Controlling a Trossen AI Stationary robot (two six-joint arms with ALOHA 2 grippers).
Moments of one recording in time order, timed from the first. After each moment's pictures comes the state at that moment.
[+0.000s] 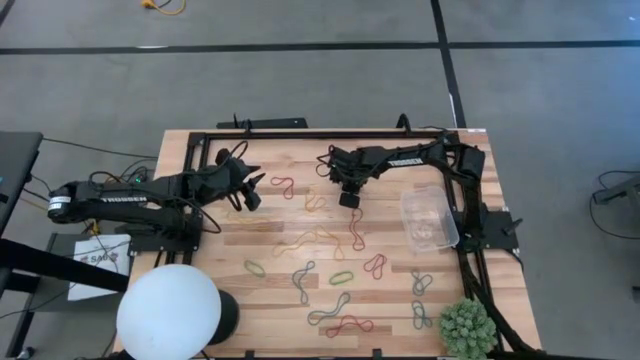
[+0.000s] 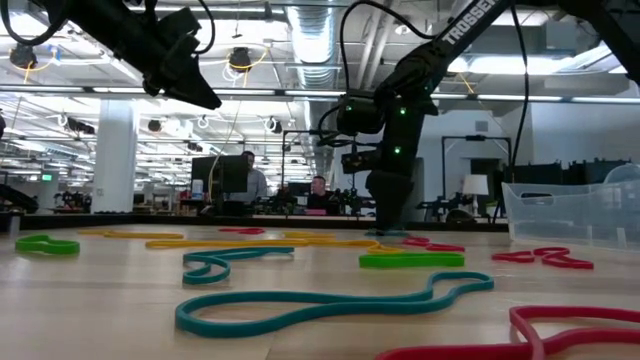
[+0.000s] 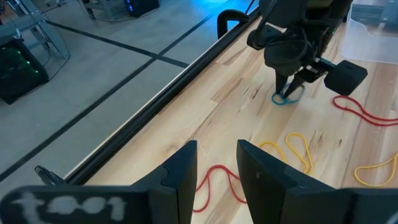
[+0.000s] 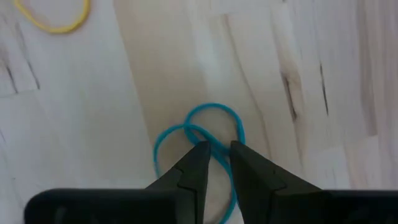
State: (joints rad) left arm 0.16 0.84 0.57 -0.21 -0.48 -0.10; right arm -0.35 2.03 1.27 -0.58 0.06 -0.20
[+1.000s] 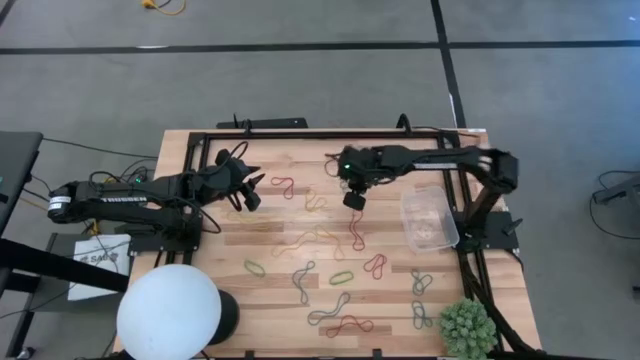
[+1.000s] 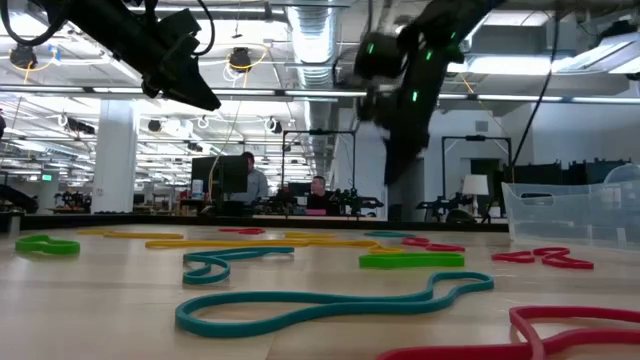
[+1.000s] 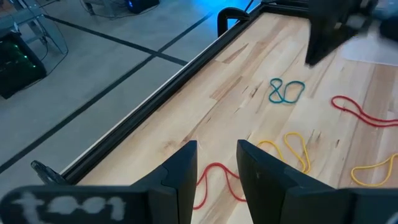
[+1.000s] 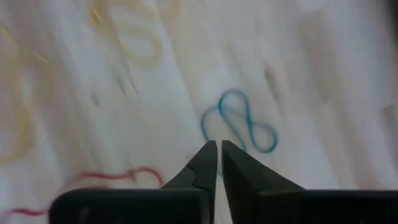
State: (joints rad) left arm 0.16 0.84 0.57 -0.22 -0.47 -0.13; right arm -0.27 1.77 1.23 -0.70 0.08 -0.03
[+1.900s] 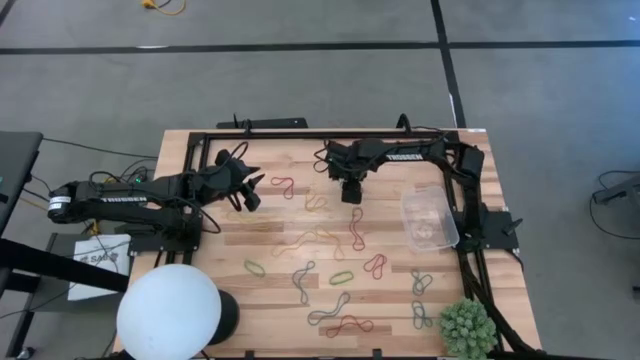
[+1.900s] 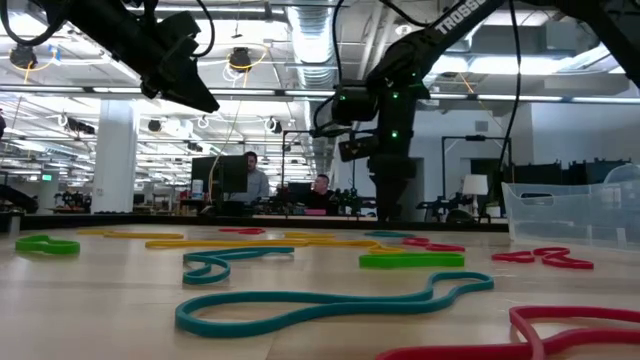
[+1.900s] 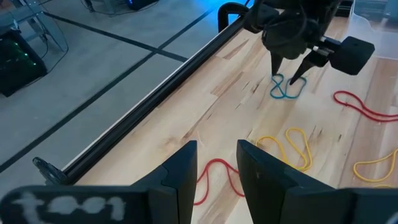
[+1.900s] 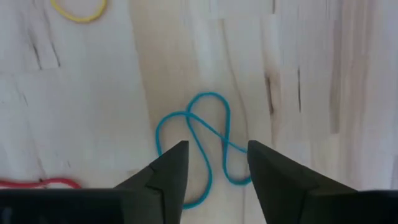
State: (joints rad) left arm 0.16 0.84 0.57 -0.23 -0.47 -0.13; right arm -0.36 2.00 1.41 -0.78 0.05 -0.33
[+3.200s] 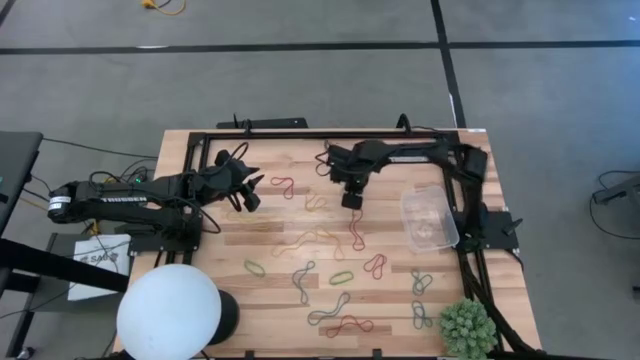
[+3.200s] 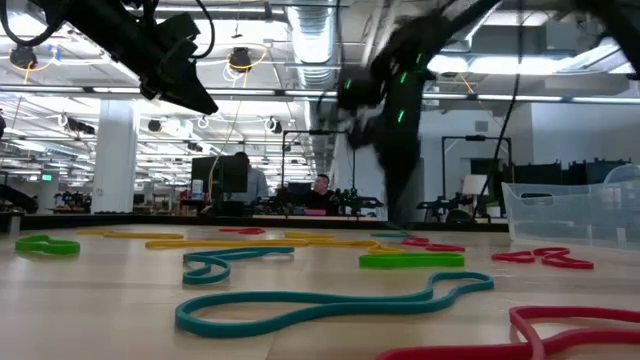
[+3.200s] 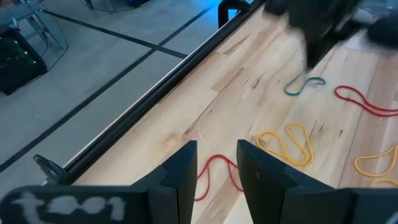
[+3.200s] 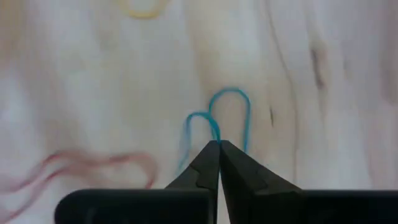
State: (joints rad) left arm 0.16 0.84 0.57 -0.25 -0.47 -0.13; right arm -0.33 1.91 1.41 -0.93 -0.03 -0.15
